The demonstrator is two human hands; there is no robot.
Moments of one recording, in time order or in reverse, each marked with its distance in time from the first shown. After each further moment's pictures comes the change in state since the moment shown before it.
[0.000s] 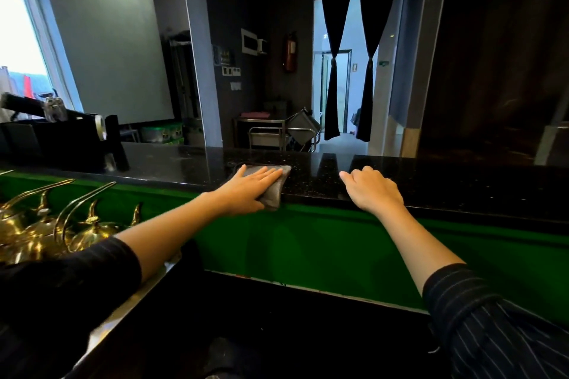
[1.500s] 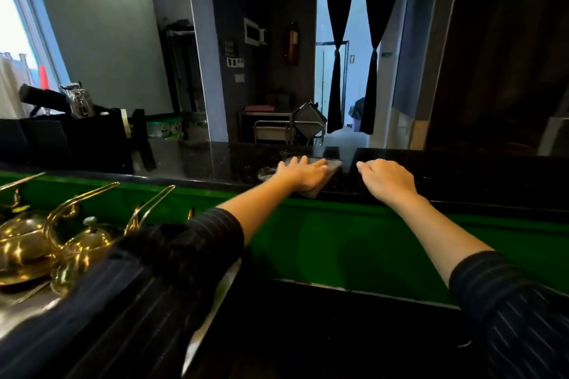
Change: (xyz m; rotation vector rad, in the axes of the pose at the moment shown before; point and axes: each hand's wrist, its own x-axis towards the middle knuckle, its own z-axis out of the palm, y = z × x) left_hand 0.037 -0.080 0.004 -0.209 -0.106 -0.230; right_hand 0.022 -0.146 0.027 0.071 0.047 0.088
